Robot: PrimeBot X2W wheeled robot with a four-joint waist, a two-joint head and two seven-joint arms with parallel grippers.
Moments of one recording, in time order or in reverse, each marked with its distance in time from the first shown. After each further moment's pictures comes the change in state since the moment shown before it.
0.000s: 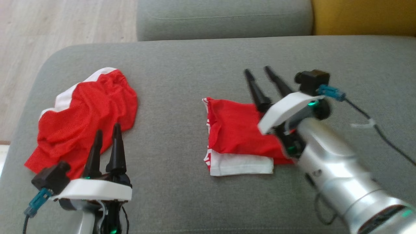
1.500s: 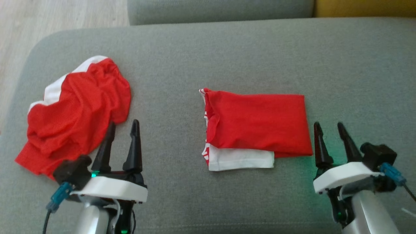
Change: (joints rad) left arm 0.000 0.000 -0.059 -0.072 0.227 0.043 0.000; right arm 0.619 0.013 -0.743 -0.542 -0.679 0.000 0.075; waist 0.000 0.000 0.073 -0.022
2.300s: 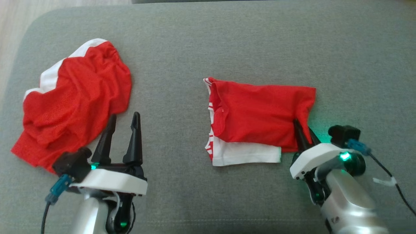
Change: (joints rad) left arm -0.044 0.000 -0.004 0.023 0.005 -0.019 0.000; right arm -0.283 -0.008 0.213 0.491 0.211 0.000 -0.040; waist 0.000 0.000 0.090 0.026
